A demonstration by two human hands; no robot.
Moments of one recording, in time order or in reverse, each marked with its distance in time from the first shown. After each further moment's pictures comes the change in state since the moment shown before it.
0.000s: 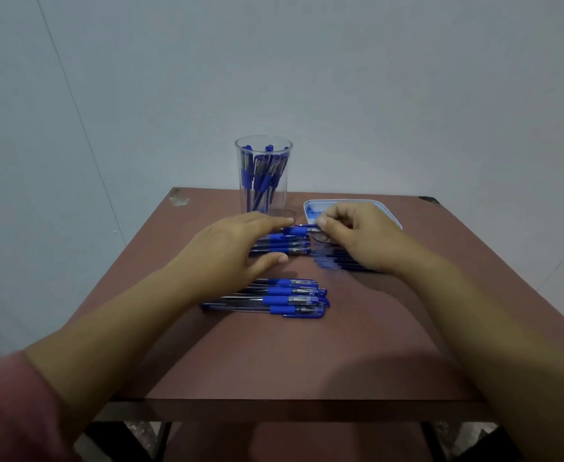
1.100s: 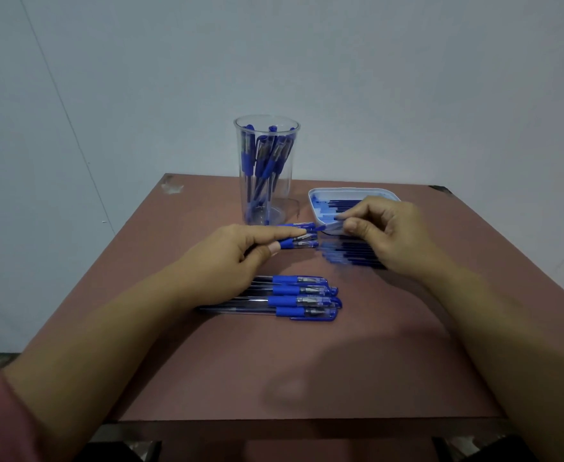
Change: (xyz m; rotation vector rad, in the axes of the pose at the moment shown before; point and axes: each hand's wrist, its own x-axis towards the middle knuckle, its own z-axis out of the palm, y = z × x) left_hand -0.001 -0.019 0.024 -0.488 -0.137 -0.105; right_hand 0.001 0.043 0.009 0.137 0.185 -0.201
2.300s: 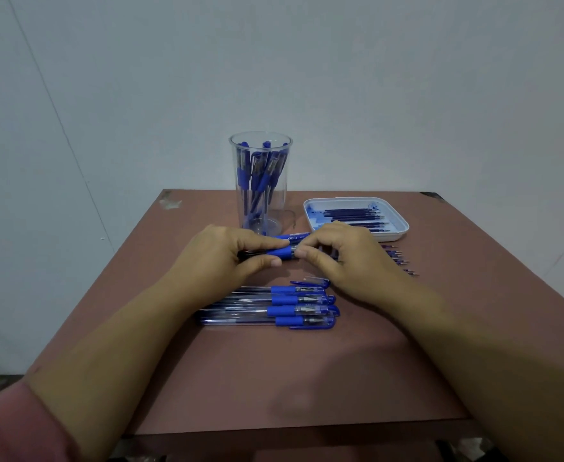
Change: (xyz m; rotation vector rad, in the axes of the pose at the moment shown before) left_hand 0.006 -0.011 -0.005 0.167 0.201 0.094; right_hand -0.003 -0.017 0.032 -0.312 -0.100 -0.173
